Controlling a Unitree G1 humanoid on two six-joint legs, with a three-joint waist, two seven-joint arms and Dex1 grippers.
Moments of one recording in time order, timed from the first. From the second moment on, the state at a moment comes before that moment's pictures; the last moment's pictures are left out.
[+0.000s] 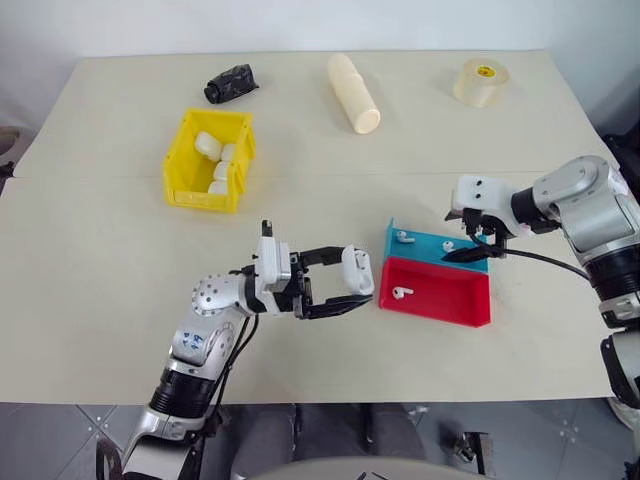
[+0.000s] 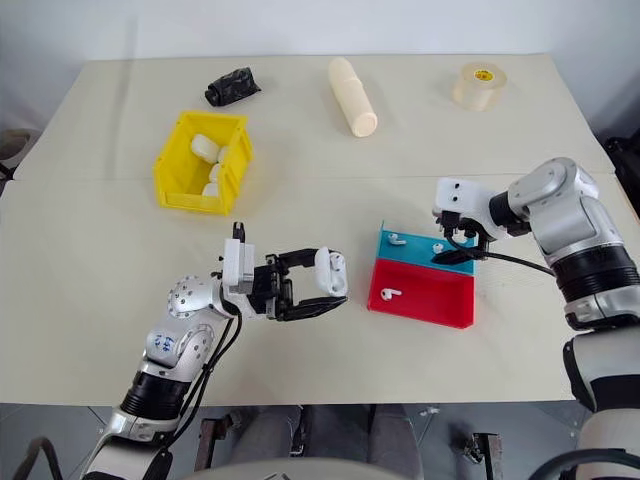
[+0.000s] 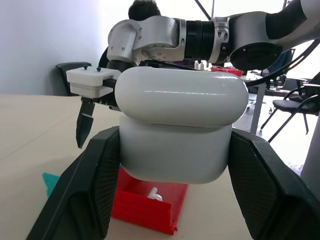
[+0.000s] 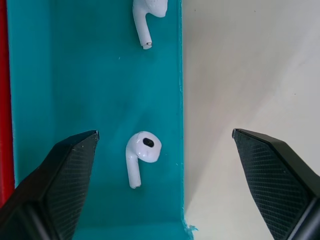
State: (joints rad) left arm -0.30 0.28 -0.16 -0.11 -0.46 0.03 -1.04; right arm -0.95 -0.88 0.41 0.50 -0.10 0.25 1.36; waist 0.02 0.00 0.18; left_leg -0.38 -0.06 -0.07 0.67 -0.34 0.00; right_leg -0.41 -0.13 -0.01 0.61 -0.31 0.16
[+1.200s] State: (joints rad) left arm -0.31 0.28 -0.16 -0.13 -0.46 0.04 -1.03; right arm -0.92 -0.85 0.39 0.47 -0.18 0.31 1.42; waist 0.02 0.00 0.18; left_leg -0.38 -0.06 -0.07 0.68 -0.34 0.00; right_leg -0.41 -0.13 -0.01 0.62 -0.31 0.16
